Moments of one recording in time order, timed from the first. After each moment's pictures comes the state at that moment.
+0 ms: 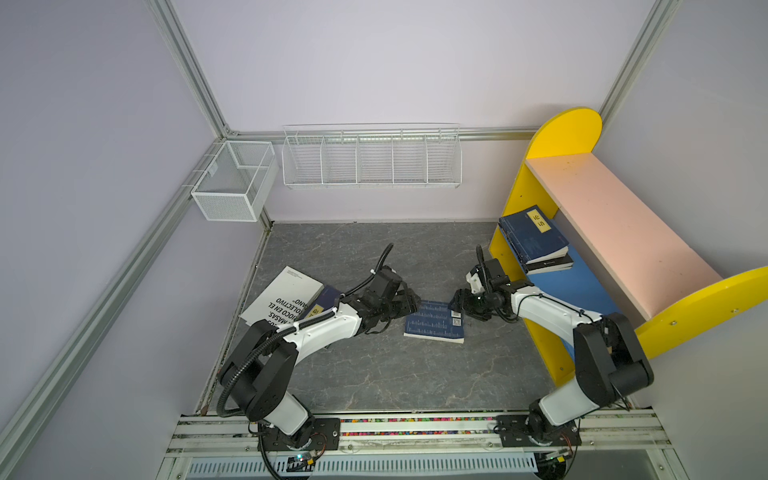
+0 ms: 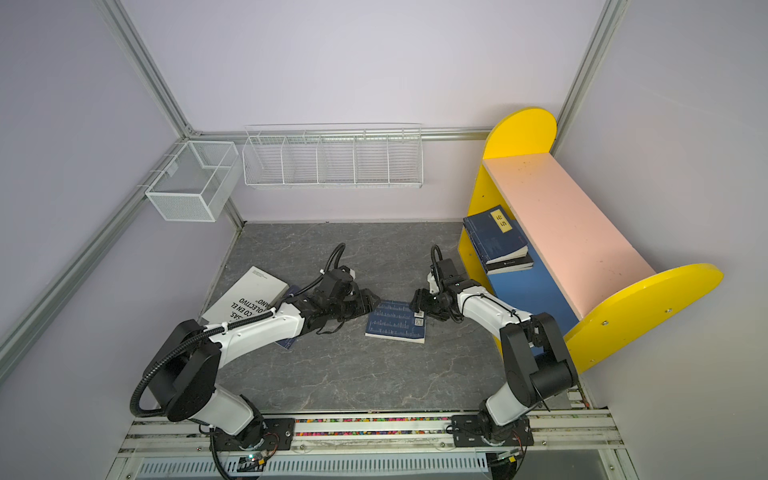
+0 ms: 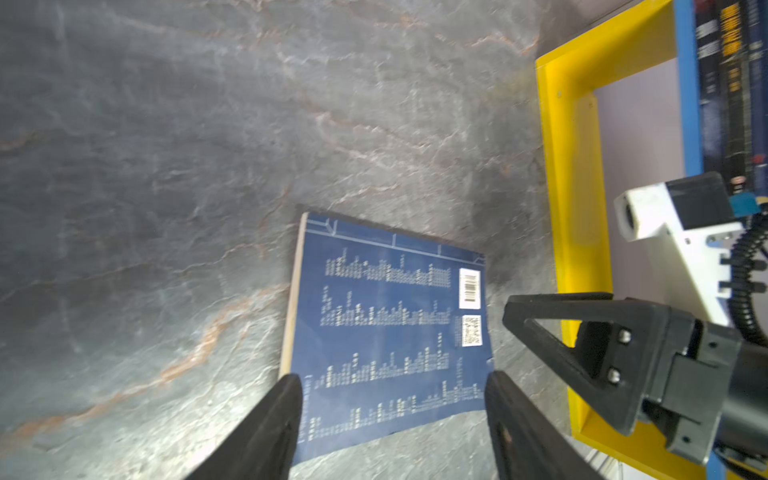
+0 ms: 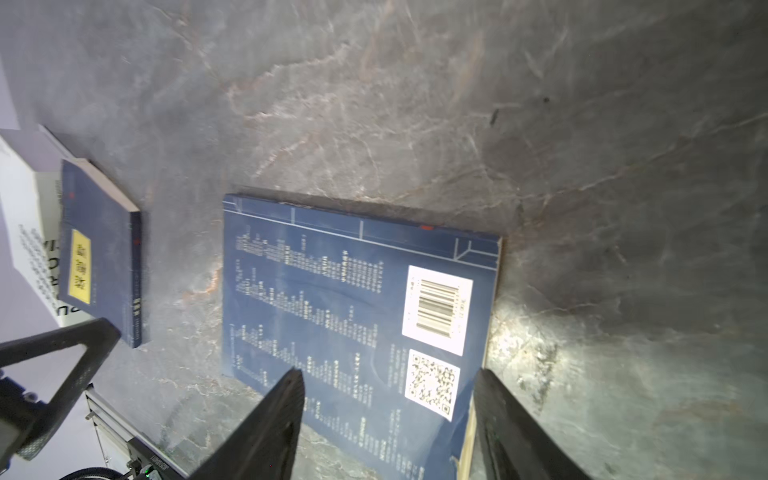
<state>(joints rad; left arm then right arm) -0.77 1.56 0.93 -0.13 0.11 -0.89 0.37 1.59 0.94 -0.47 -0.32 0.57</state>
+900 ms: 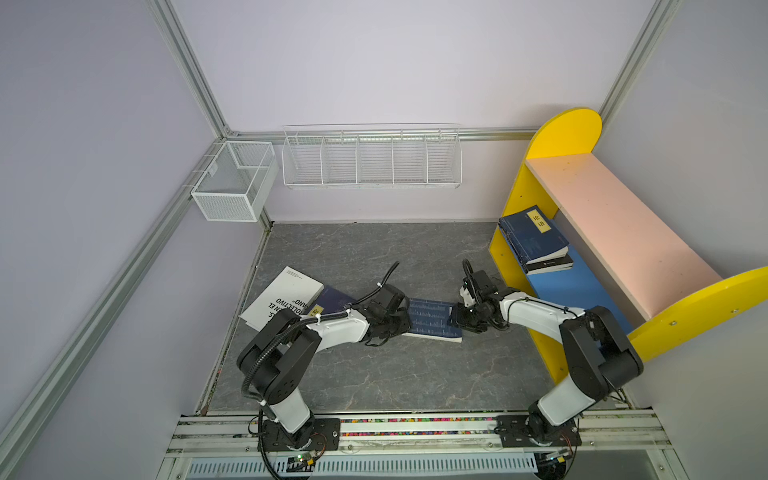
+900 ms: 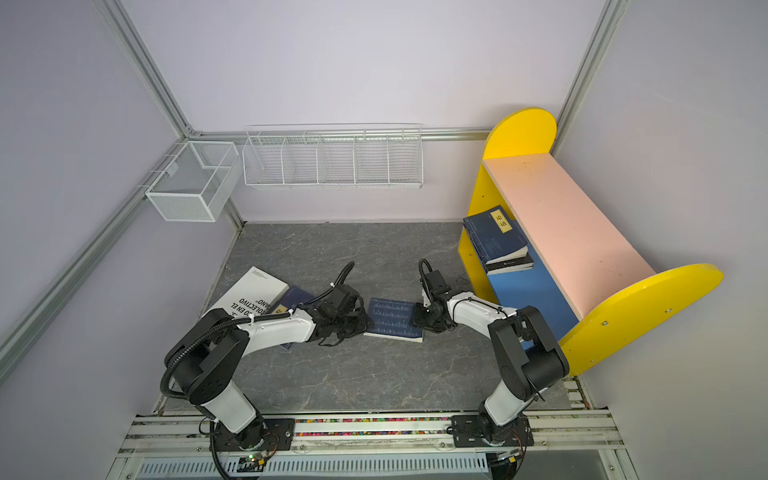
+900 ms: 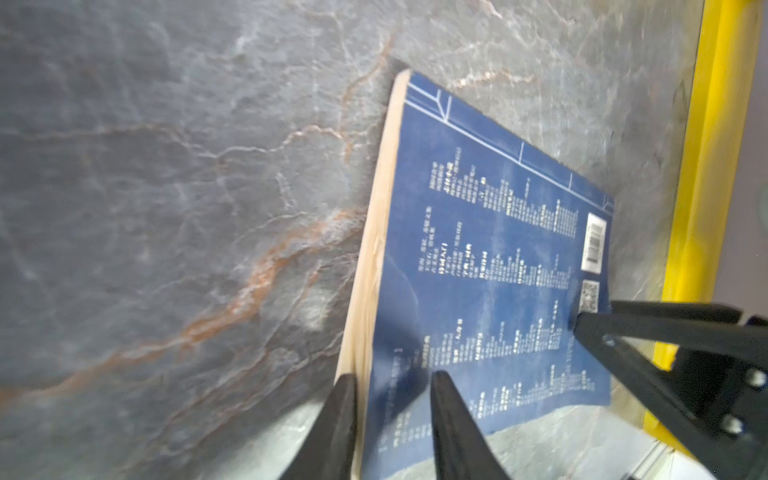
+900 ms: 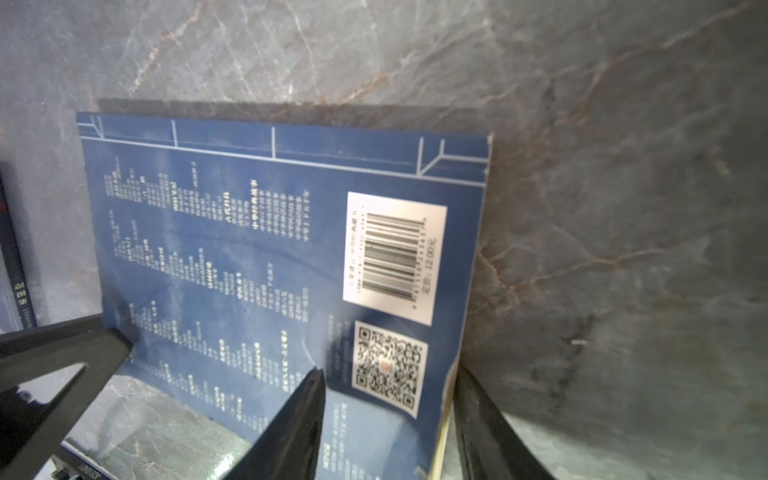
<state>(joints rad) -0.78 1.68 0.85 -0.09 0.15 -0.94 0.45 1.63 0.88 -0.47 -0.24 0.59</state>
